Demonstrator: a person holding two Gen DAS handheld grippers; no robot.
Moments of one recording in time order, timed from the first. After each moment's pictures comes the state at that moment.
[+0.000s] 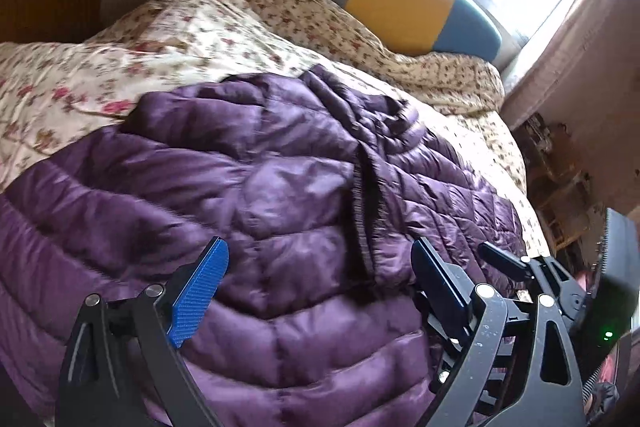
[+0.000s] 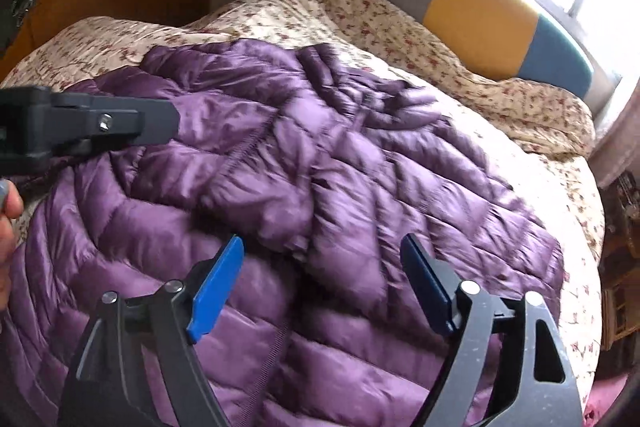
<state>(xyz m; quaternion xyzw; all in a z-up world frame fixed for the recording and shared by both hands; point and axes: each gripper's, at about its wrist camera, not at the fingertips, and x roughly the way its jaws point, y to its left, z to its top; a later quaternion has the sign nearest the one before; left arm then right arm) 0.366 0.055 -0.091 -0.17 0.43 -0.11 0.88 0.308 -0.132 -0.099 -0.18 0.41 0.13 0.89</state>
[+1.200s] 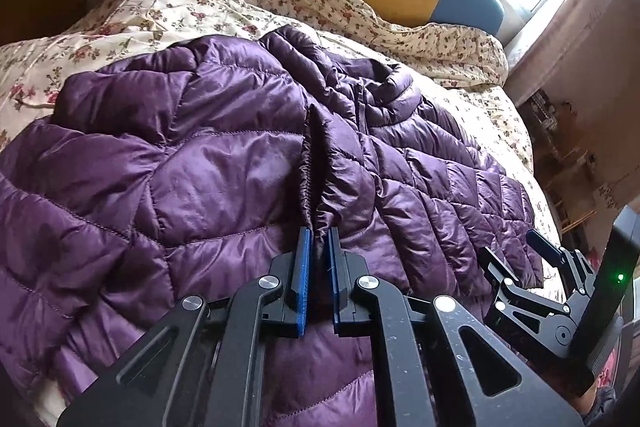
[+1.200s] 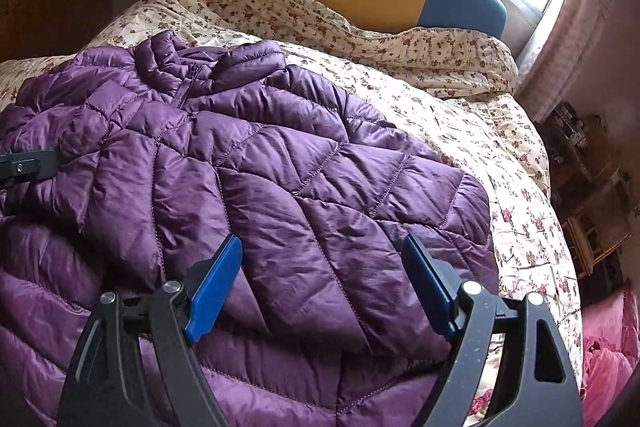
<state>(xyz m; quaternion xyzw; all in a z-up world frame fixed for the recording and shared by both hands) 0.394 0.015 -0.118 -0.16 0.47 -0.12 0.86 0.332 -0.230 -0.105 -0.13 0.41 -0.02 0.90</state>
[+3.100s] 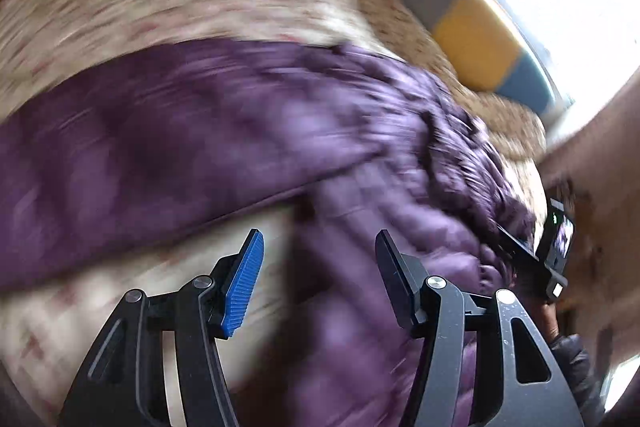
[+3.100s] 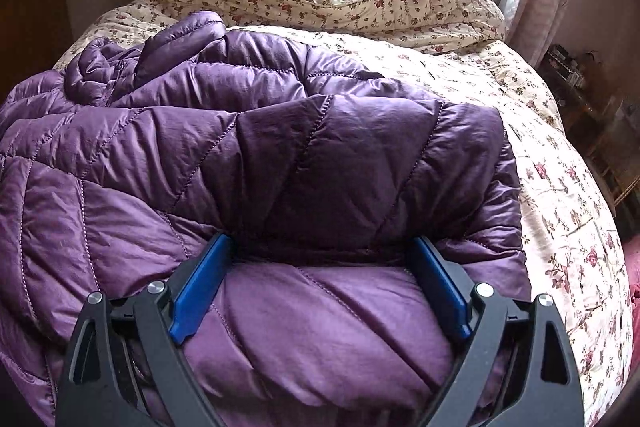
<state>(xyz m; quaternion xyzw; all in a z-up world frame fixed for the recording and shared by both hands) 0.214 0.177 -0.119 -0.30 0.43 0.03 0.85 0.375 -0.264 -0.150 -0.04 0.43 -0.06 0.90</state>
